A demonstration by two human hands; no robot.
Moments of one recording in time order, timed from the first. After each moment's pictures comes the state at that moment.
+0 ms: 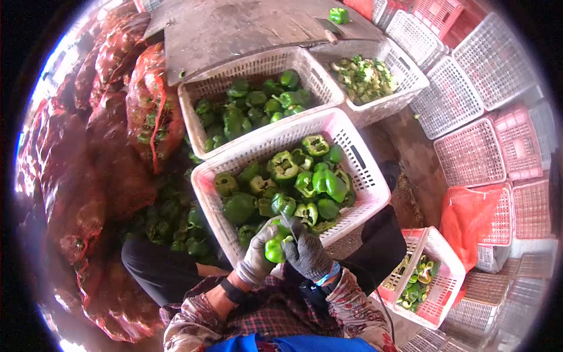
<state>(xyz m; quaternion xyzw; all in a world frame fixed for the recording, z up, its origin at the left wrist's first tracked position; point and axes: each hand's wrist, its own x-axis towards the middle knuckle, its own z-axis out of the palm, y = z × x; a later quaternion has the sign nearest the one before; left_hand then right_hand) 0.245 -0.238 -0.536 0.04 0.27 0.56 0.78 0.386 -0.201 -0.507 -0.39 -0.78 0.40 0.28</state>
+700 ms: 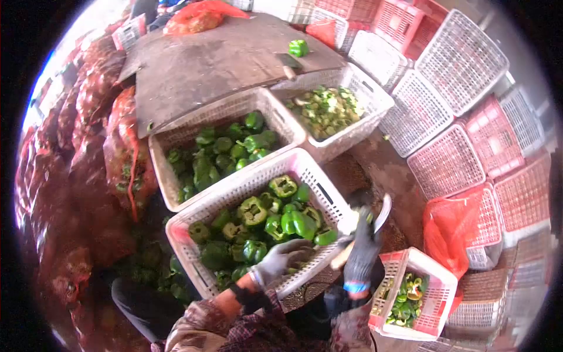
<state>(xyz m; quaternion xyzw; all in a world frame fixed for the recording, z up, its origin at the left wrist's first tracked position) 0.309 -0.126 -0.547 0.35 0.37 0.31 0.80 0.490 -0.107 -0.457 -0.62 -0.43 0.26 0.60</state>
